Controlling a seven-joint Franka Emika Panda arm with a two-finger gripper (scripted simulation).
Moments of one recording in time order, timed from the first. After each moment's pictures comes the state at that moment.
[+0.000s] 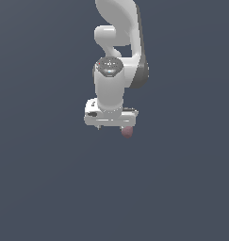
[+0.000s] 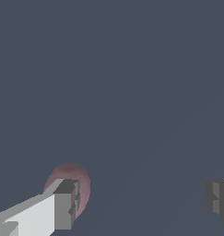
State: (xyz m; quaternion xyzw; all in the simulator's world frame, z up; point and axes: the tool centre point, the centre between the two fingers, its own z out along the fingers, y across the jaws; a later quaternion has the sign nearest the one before) arm -0.006 -0.016 0.165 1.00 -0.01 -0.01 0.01
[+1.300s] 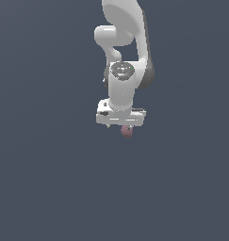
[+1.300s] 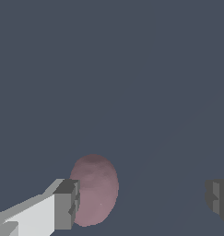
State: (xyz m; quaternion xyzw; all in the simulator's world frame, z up) arm -0.031 0.025 0.139 1.00 -0.04 -0.01 0.00
